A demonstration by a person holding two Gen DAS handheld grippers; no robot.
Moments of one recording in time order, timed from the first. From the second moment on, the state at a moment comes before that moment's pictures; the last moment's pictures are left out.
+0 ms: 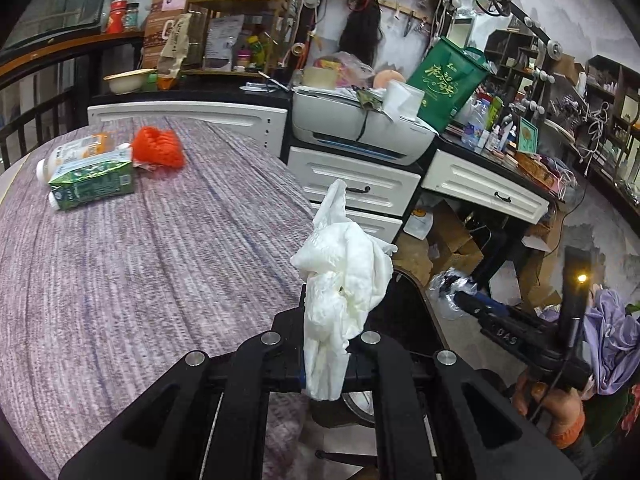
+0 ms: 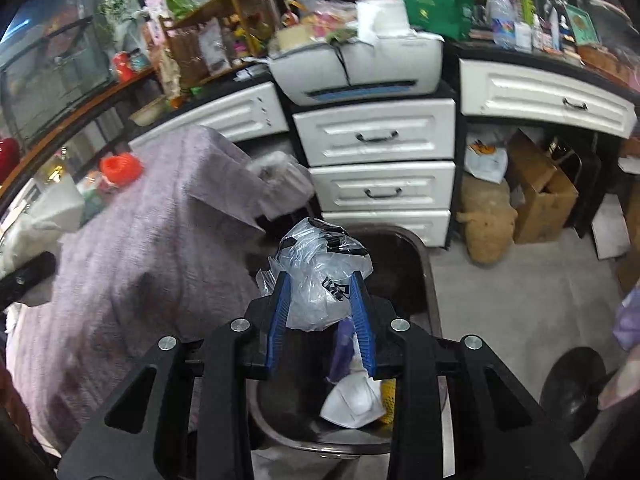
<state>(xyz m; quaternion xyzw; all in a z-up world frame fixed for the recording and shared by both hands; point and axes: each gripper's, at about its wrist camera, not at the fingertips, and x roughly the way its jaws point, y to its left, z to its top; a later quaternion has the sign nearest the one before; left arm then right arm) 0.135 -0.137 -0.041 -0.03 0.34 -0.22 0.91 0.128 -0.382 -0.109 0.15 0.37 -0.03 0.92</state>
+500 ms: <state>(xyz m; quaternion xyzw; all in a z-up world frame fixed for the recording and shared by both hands) 0.142 -0.179 -0.056 -0.01 0.37 -0.25 0.90 0.130 -0.410 -0.146 0.19 0.38 -0.09 0.90</state>
